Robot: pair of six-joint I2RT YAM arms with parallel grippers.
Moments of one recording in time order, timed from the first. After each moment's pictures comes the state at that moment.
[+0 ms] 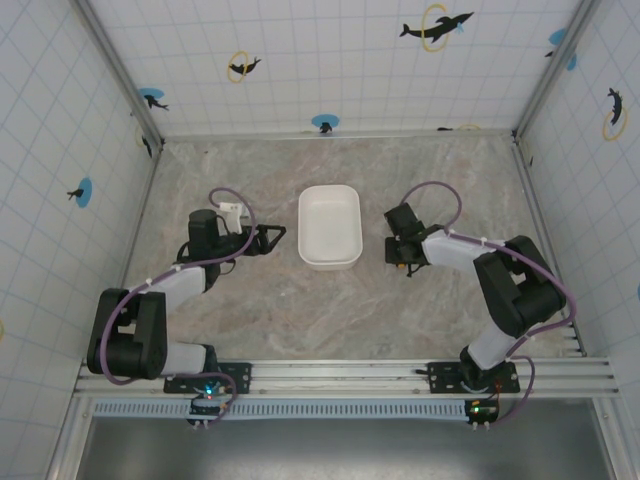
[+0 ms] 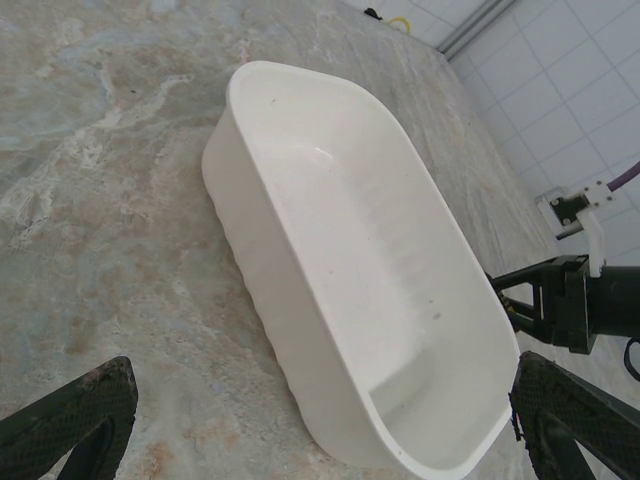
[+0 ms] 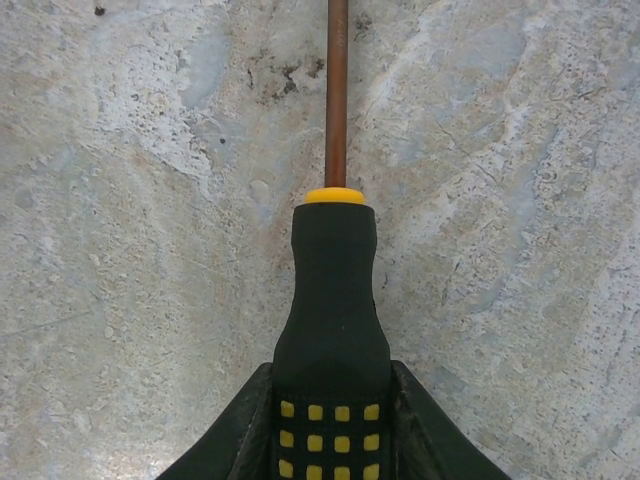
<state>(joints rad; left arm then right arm) -0.13 1.36 0.49 0.34 0.74 -0.36 0.52 1.66 0.83 -0.32 0.15 0.45</state>
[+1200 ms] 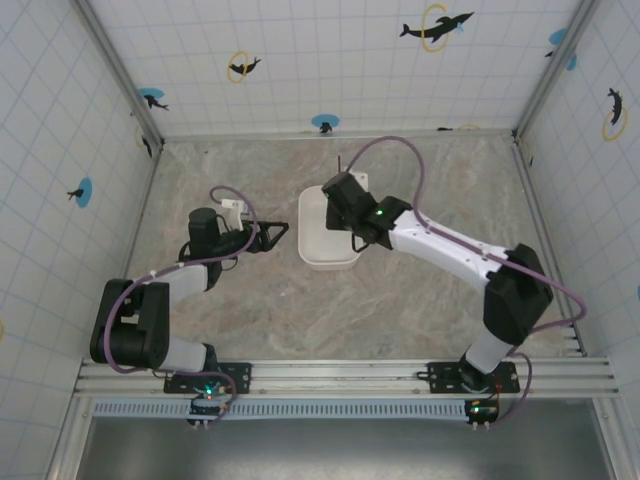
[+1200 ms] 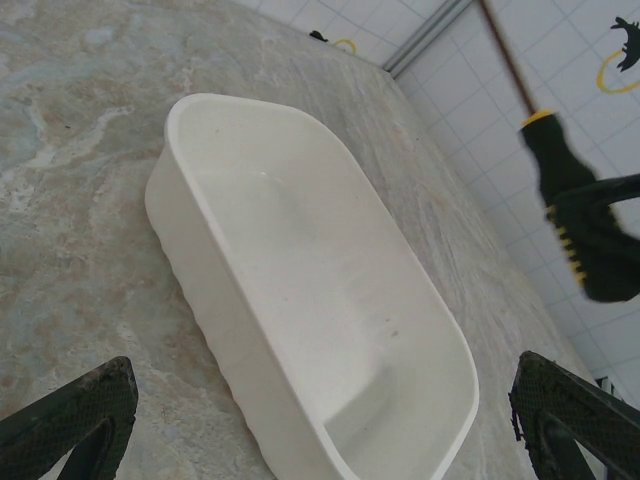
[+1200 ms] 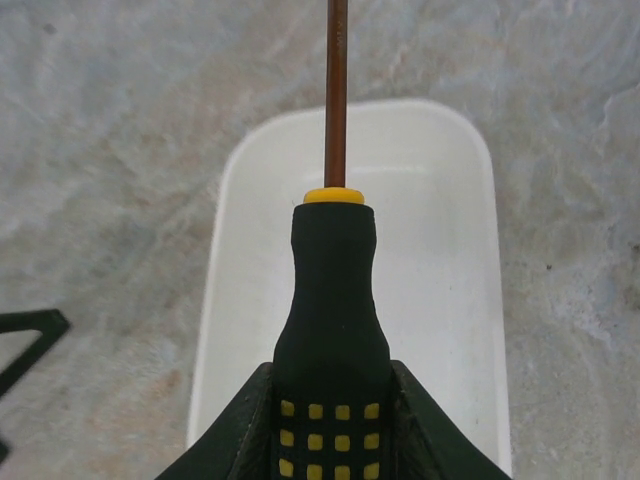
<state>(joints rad) -0.13 1.42 0.49 0.51 0.83 -0.41 0.87 1.69 1.38 -0.57 0.32 0.72</state>
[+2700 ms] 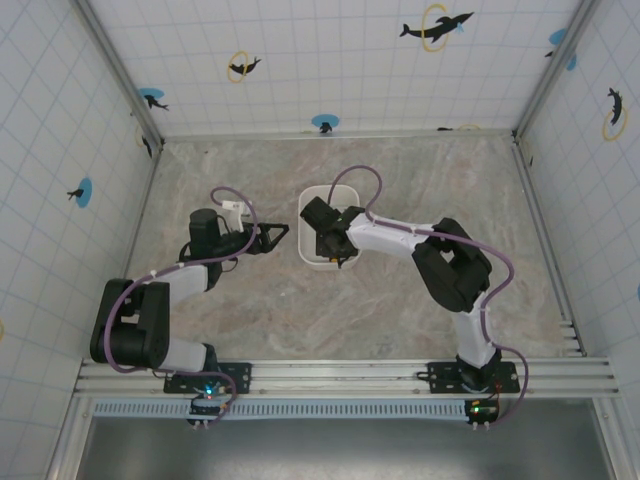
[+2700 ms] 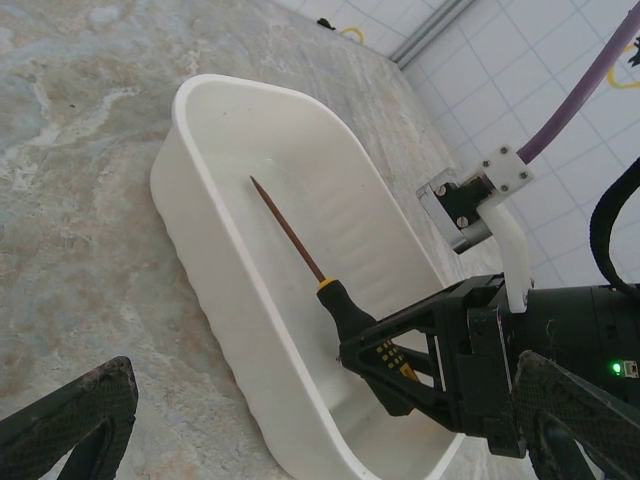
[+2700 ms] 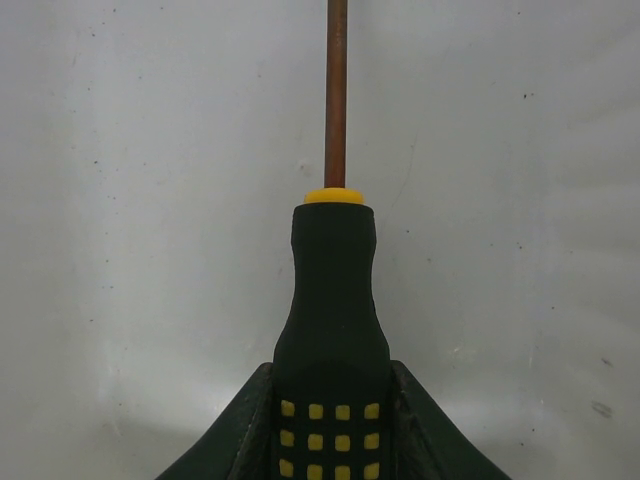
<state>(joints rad) -0.13 1.42 0.49 0.48 0.83 -0.41 0.88 2.03 1.45 -0.65 0.21 0.80</state>
